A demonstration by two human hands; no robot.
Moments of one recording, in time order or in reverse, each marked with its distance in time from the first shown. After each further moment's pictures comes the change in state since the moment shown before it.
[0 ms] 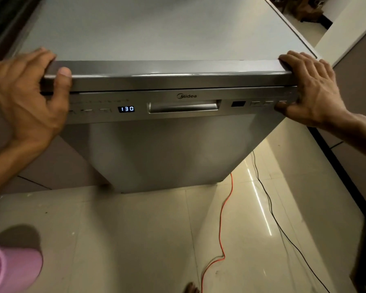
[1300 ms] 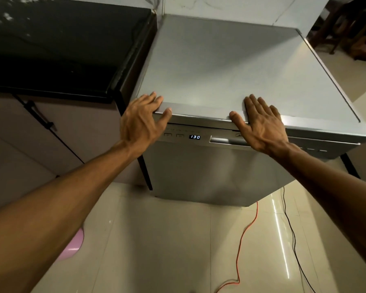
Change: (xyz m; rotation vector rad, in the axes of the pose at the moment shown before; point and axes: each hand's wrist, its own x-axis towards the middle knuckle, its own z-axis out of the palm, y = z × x) left_hand 0.024 0.039 -0.037 0.152 -0.346 -0.234; right_hand 0.070 -0.193 0.008 0.038 -0.213 0.037
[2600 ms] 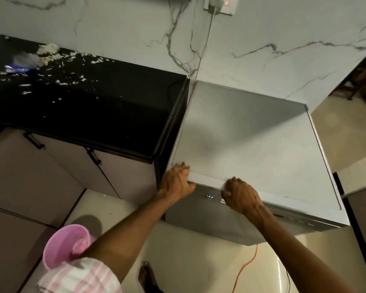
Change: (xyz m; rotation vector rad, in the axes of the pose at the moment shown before) left_hand 0.042 0.039 -0.082 -0.002 -0.588 -0.206; right_hand 0.016 -0.090 -0.074 -0.055 -0.348 -0.089
